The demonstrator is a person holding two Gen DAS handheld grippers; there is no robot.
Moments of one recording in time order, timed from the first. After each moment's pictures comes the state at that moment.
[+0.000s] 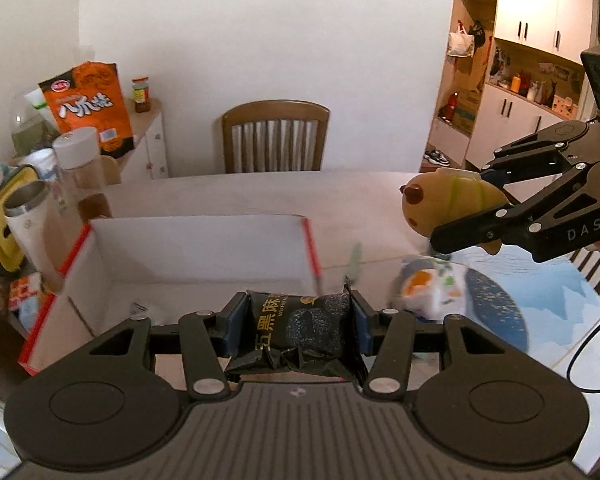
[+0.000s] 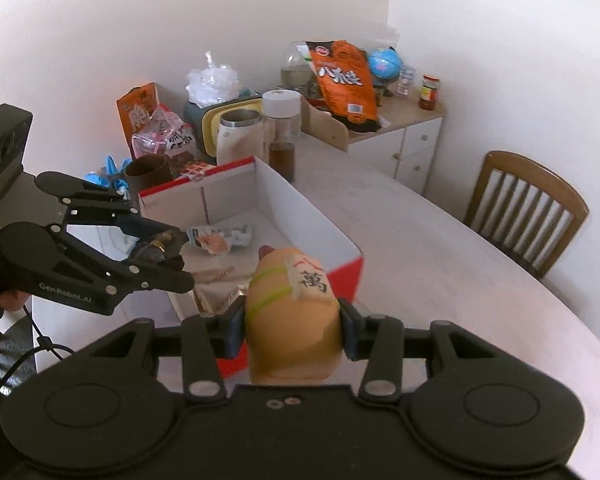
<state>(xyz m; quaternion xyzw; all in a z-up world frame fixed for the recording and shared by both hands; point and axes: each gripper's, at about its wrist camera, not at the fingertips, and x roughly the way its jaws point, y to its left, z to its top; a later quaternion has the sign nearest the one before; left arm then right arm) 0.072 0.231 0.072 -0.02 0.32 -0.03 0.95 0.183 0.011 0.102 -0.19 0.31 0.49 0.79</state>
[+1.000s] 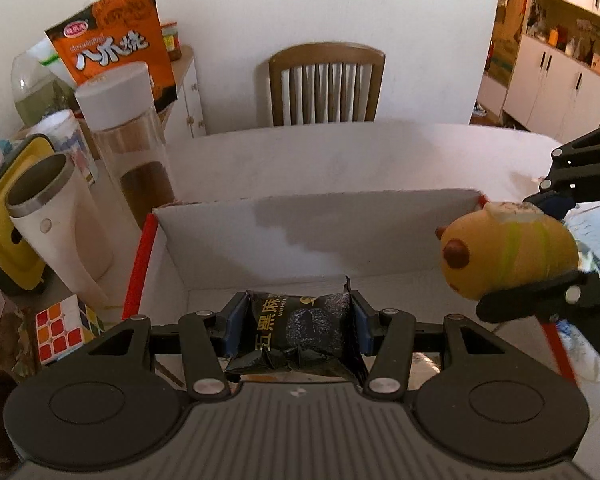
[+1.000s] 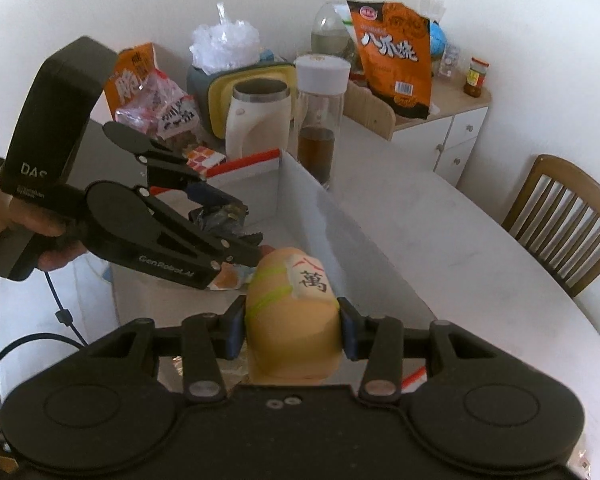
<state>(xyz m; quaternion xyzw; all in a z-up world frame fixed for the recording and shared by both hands) 0.187 0.354 0.017 0.01 0.41 0.00 0.91 0.217 0.156 0.049 -0.24 0.34 0.49 0.76</state>
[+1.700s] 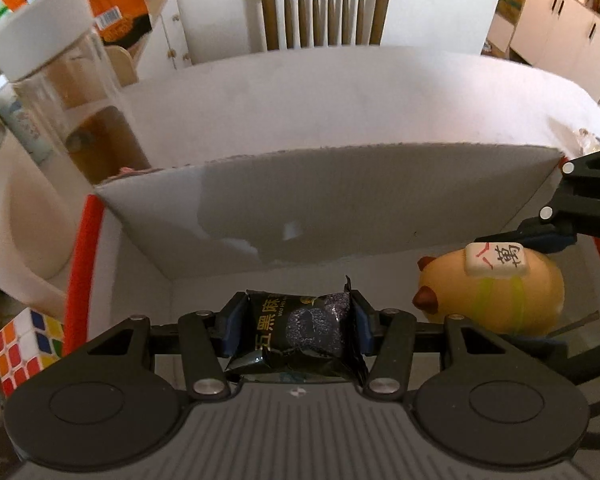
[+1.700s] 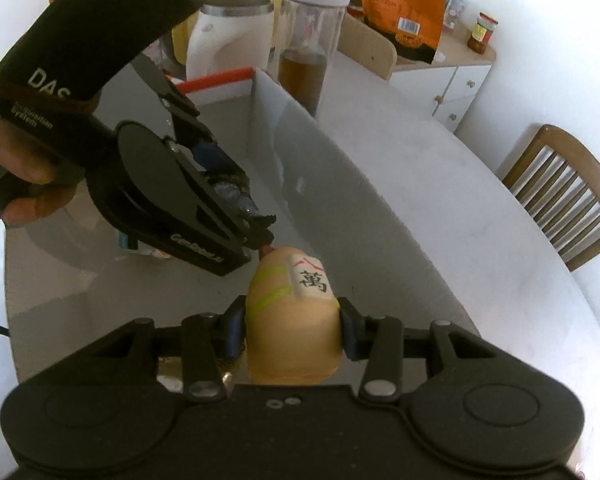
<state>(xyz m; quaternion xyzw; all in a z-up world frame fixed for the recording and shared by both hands) 0.262 0.364 -0.036 0.02 0.52 -0.02 0.86 0.242 0.209 -0.020 -0.31 0.39 0.44 0.75</state>
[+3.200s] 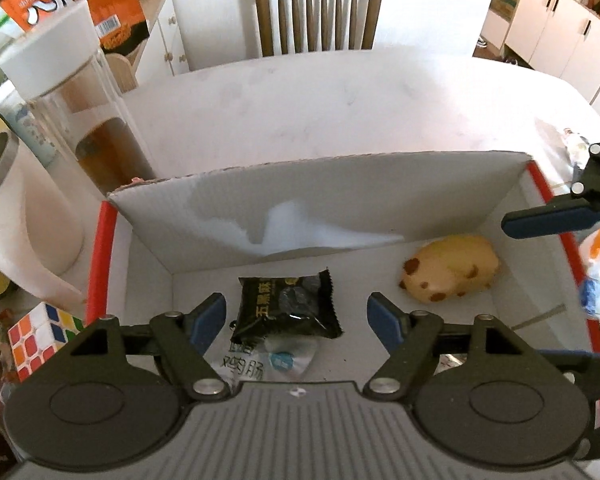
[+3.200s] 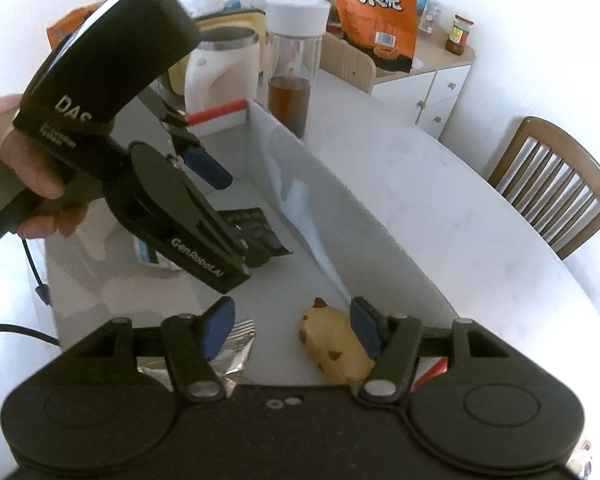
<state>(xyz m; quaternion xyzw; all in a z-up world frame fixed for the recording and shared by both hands) 0.246 0.358 -0.010 0.02 0.51 -0.02 0.86 0.226 0.187 0.018 -0.27 0.39 0.44 0.77</state>
